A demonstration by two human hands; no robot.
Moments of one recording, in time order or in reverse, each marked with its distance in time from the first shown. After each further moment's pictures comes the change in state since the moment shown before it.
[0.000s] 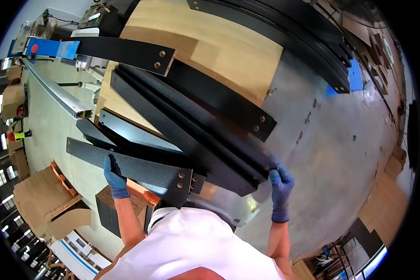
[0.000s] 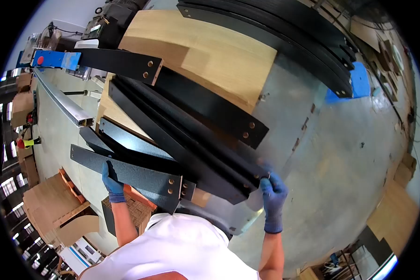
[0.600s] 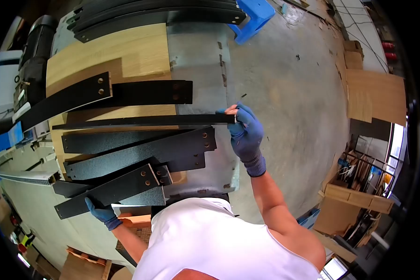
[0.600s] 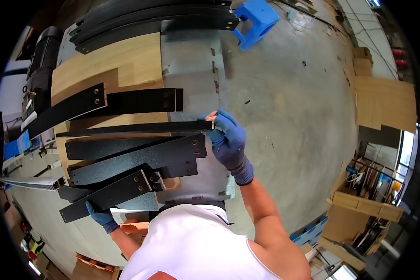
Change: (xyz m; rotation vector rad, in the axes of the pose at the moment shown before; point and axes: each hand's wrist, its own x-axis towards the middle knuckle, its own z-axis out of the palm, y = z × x) left_hand 0.006 0.005 0.004 0.049 -0.082 -0.023; right_hand -0.039 -0.082 -0.002 -0.260 0.334 -0.784
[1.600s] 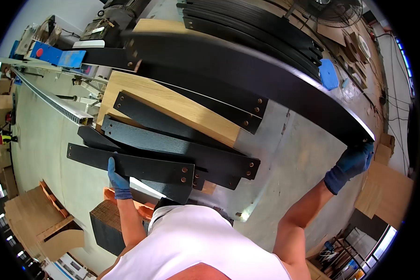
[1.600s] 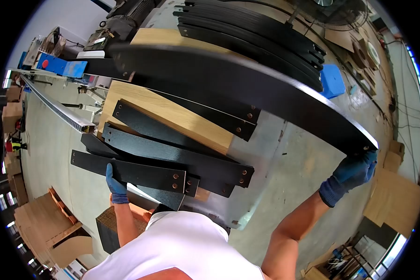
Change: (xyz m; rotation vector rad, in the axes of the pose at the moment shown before) left_hand -0.008 0.001 0.012 -0.171 -0.002 -0.016; right_hand 0.165 0.026 -0.115 -0.058 0.707 0.049
